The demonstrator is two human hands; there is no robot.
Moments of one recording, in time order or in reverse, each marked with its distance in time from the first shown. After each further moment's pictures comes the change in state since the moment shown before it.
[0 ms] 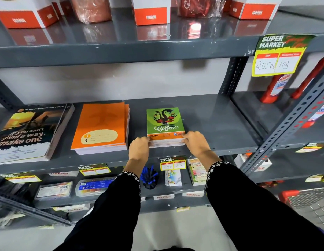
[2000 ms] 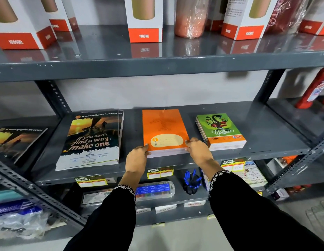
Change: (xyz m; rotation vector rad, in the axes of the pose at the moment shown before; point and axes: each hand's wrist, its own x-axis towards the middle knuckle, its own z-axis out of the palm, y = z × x) left_hand -0.024 -0.254 -0.060 -0.112 0.058 0.041; right_hand 0.001 -0.215 0.094 -0.208 -0.018 -0.034
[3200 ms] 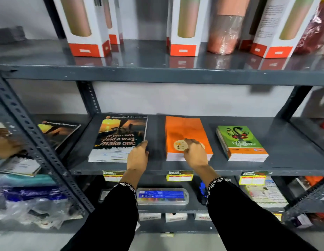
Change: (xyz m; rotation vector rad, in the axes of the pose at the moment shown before) left_hand -0.023 -0.054 -0.055 -0.034 0.071 -0.187; right_hand -0.017 -0.105 -0.011 0.248 0.237 -0.037
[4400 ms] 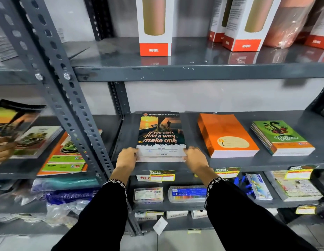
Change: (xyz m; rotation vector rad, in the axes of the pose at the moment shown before) left_hand 0.025 -0.201 -0.083 -0.091 -0.146 -0.105; right_hand -0.006 -0.145 0.099 -0.226 -0.268 -0.001
